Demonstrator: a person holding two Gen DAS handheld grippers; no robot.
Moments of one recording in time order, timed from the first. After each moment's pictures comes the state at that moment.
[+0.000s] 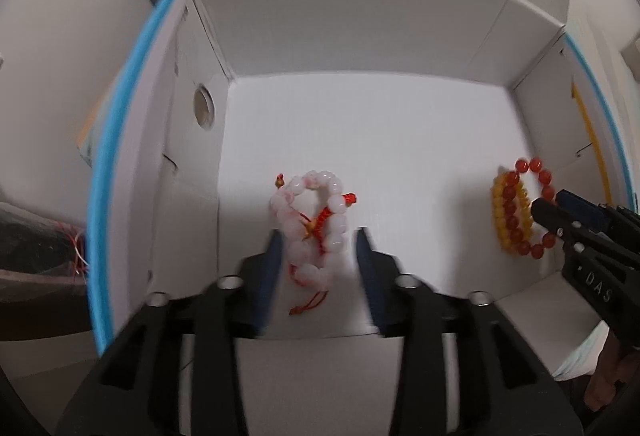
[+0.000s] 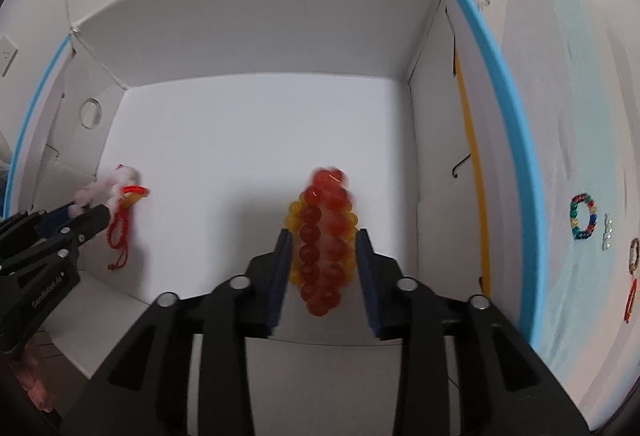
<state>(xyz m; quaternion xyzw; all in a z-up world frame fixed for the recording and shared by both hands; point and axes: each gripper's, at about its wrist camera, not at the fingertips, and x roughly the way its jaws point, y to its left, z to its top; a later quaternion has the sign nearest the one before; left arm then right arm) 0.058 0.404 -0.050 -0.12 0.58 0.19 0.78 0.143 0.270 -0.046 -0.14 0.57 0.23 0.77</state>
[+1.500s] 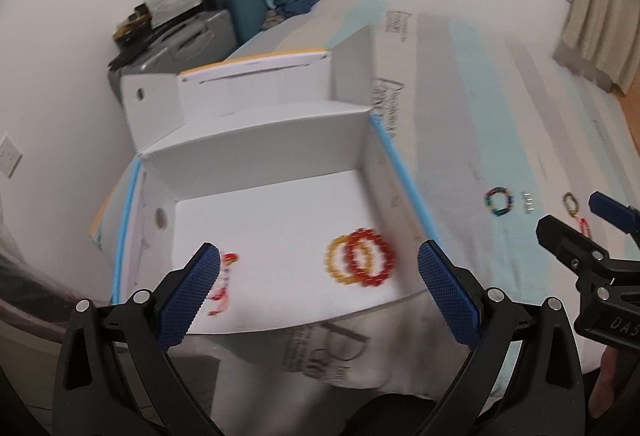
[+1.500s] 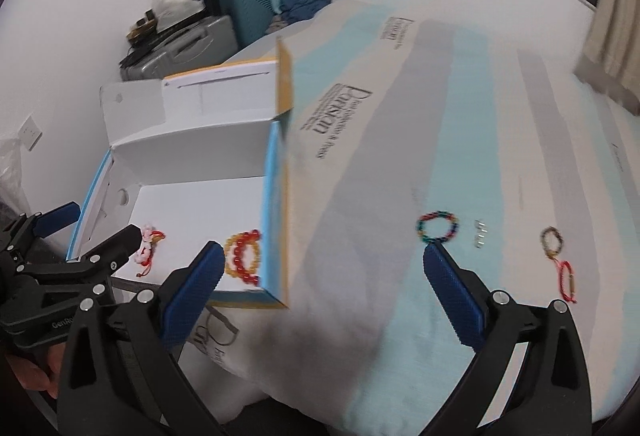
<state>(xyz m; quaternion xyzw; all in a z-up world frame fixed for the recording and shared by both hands) 0.052 0.237 0.086 -0.04 0.45 0.14 0.88 0.107 0.077 0.104 -0.05 0.44 0.19 0.88</state>
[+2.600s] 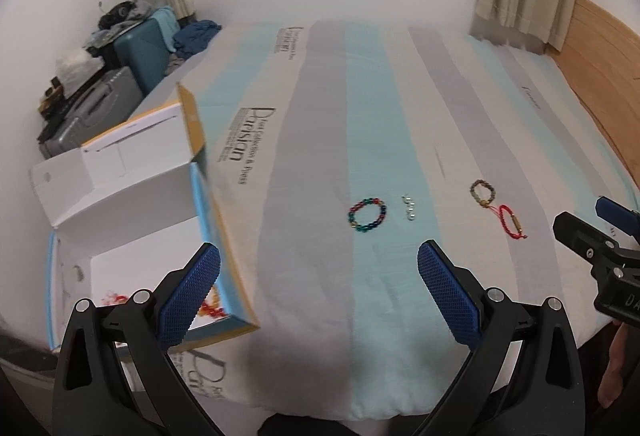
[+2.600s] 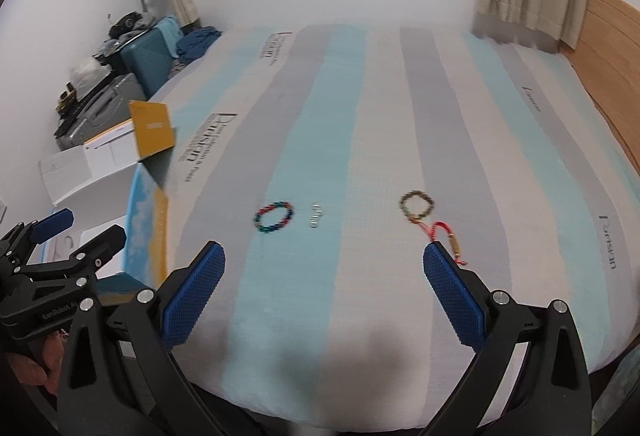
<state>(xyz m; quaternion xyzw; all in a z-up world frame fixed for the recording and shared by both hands) 0.108 0.053 0.100 0.01 0.43 0.03 0.90 0.114 -0.144 0.116 0.02 0.44 0.07 0.90</state>
